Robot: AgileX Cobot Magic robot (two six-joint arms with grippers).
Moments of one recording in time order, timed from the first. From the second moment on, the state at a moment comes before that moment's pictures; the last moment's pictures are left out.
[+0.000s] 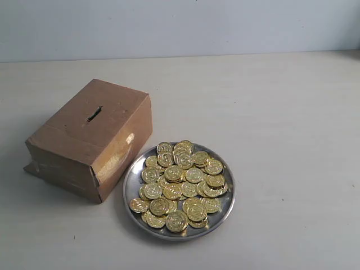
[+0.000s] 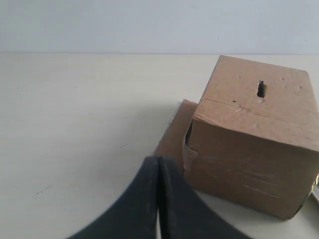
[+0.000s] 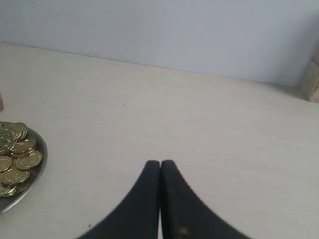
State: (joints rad) left arm -0.05 0.00 0.00 -0.18 0.37 0.15; right arm 0.02 0.00 -0.01 0.09 0.35 -0.18
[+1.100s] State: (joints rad) left arm -0.05 0.00 0.00 -0.18 0.37 0.15; right arm 0.02 0.00 -0.01 0.08 0.24 -0.11
